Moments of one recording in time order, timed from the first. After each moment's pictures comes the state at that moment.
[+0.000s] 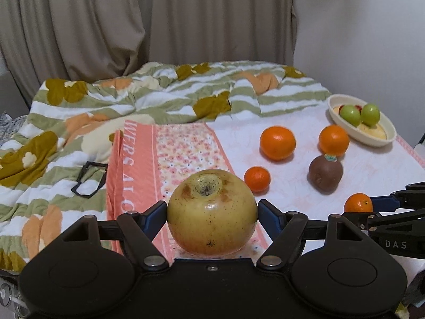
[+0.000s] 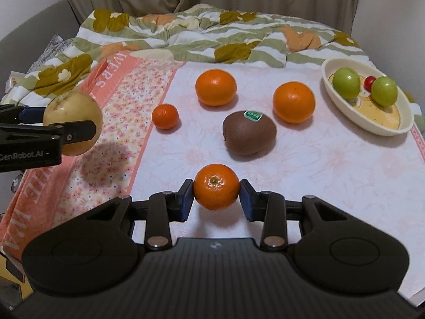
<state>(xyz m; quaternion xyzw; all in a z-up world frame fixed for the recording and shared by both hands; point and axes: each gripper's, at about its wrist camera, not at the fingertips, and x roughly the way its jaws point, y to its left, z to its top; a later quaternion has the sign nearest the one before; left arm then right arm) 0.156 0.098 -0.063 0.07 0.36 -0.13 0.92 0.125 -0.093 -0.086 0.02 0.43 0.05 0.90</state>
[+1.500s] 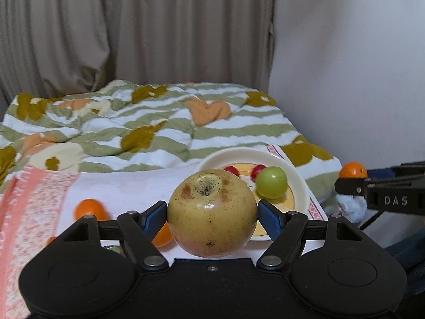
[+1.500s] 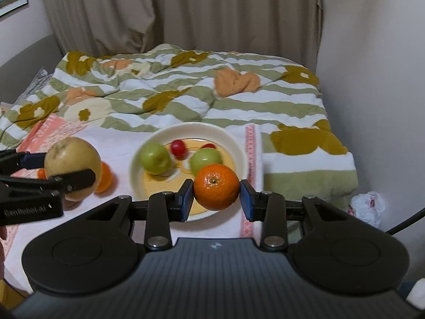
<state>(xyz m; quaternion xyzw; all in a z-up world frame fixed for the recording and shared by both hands) 0.191 -0.212 -0.021 0.03 0.35 -0.12 0.93 0.186 -0.426 -0.012 0.01 0.37 0.06 0.93</state>
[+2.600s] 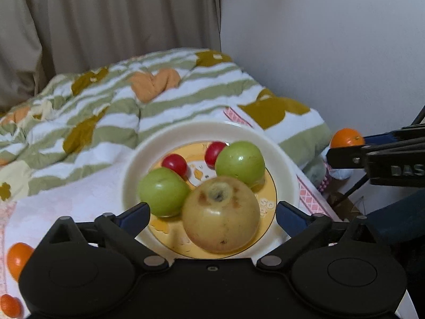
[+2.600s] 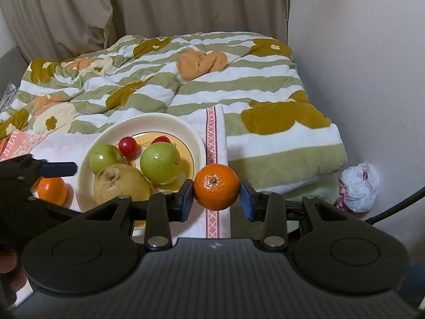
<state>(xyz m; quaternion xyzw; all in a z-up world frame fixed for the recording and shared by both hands) 0.261 -0.275 -0.075 0.11 0.40 -0.21 0.88 0.230 -0.462 -0.048 0.05 0.41 0.00 0.91</state>
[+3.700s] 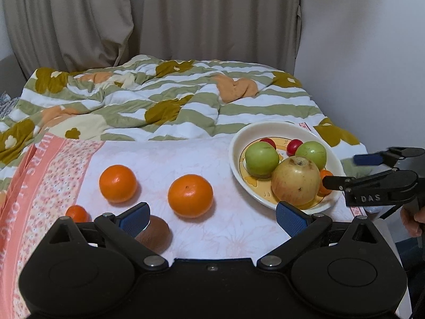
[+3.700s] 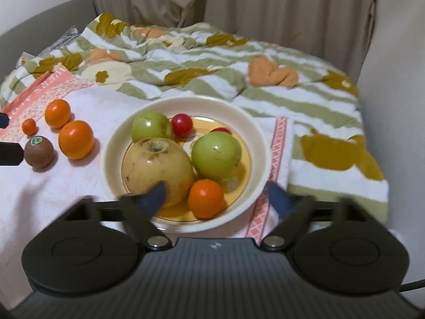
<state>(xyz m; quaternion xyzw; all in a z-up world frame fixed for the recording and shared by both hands) 0.183 -0.174 -0.039 0.02 0.39 -0.06 0.92 0.238 -0.416 -0.085 -0.08 0.37 0.15 0.91</state>
